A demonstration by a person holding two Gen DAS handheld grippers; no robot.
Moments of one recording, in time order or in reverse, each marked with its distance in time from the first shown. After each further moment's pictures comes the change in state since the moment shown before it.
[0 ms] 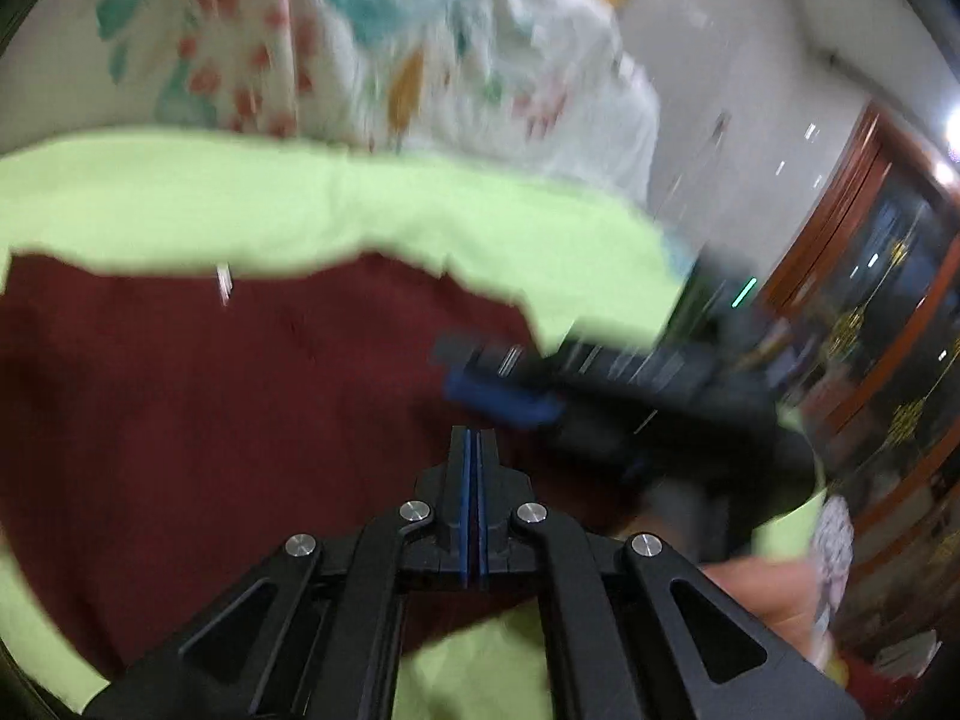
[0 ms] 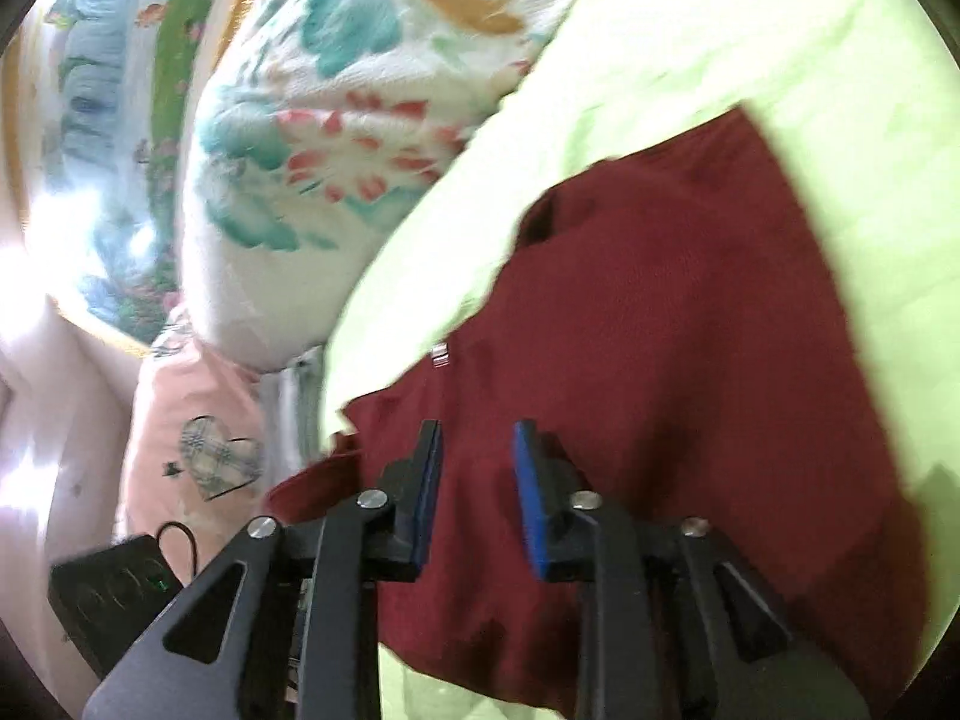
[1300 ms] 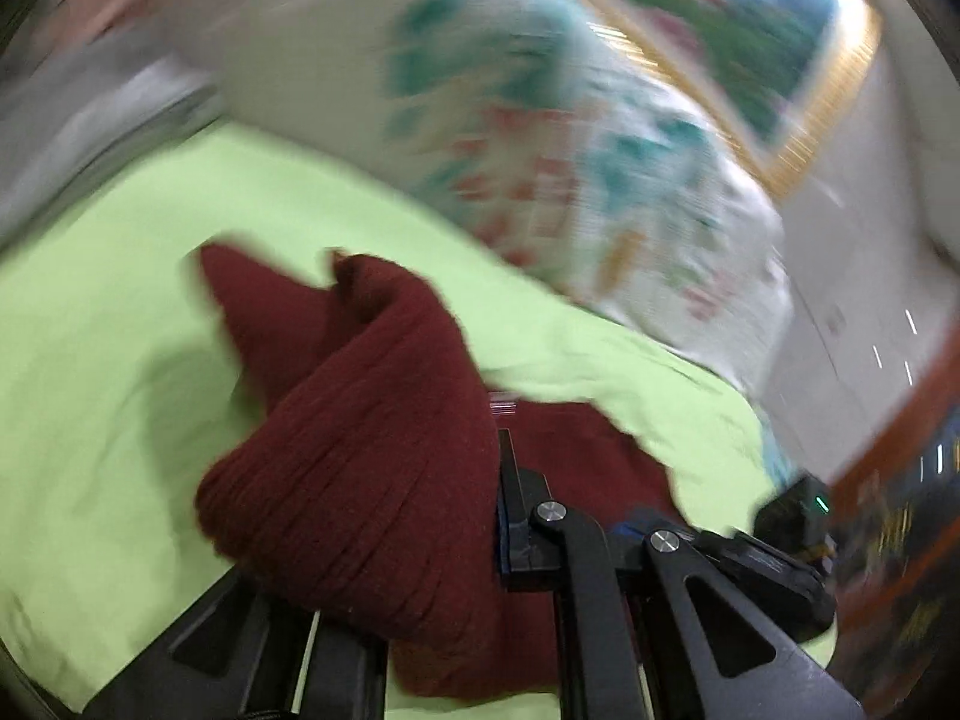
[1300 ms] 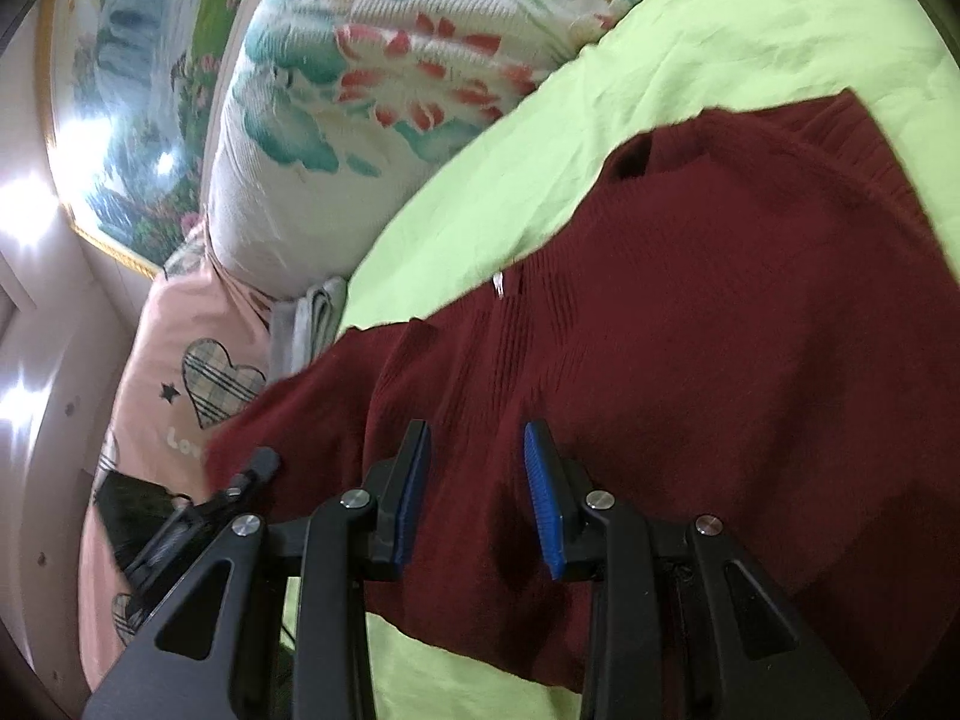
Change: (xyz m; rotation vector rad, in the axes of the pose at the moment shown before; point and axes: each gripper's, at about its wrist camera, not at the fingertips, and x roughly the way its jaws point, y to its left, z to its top) left arm -0.114 0.092 0.009 -0.261 -0.319 0.189; right arm 0.025 0.031 -0.020 -0.119 0.092 0.061
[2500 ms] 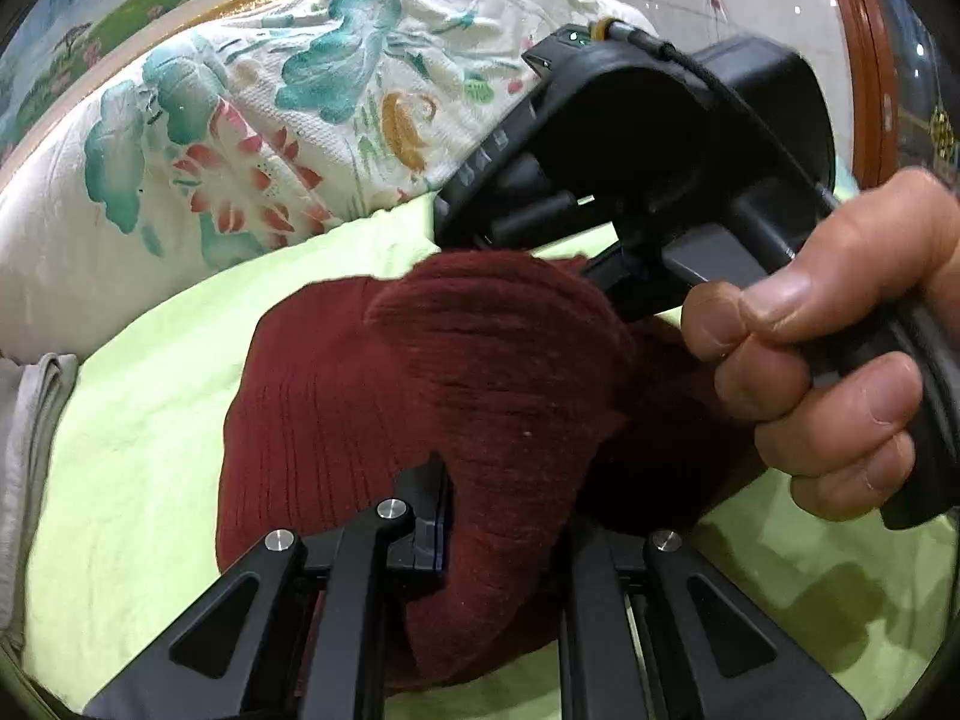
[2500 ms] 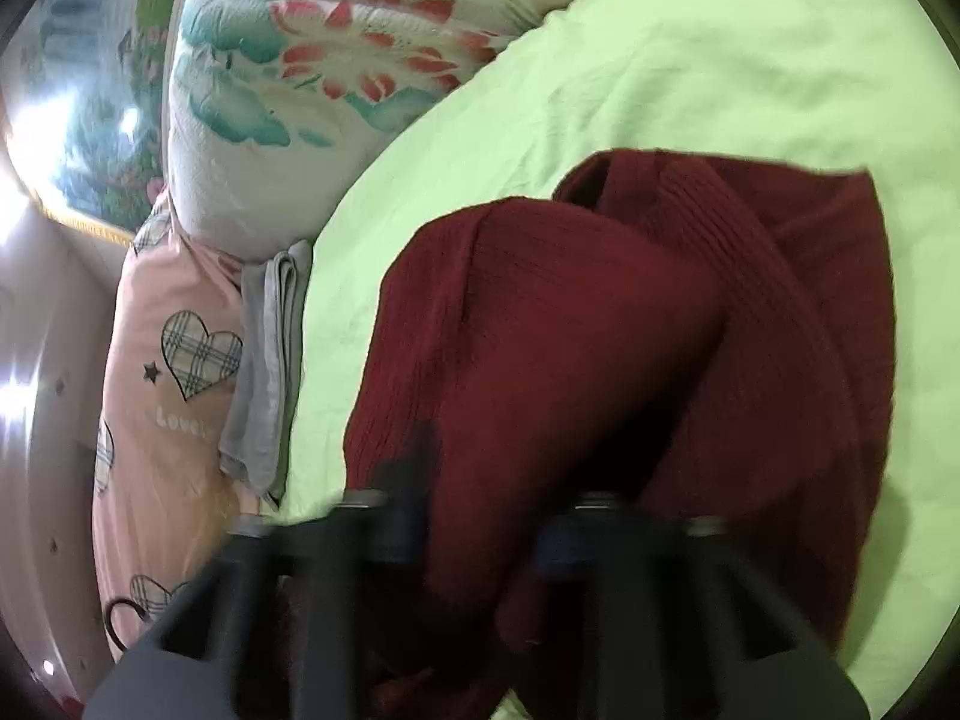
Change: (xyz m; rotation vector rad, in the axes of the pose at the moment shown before) left arm 0.071 -0.164 -0.124 0.718 0.097 0.186; right arm 0.008 -0.020 0.067 -0.010 0.230 -0.062
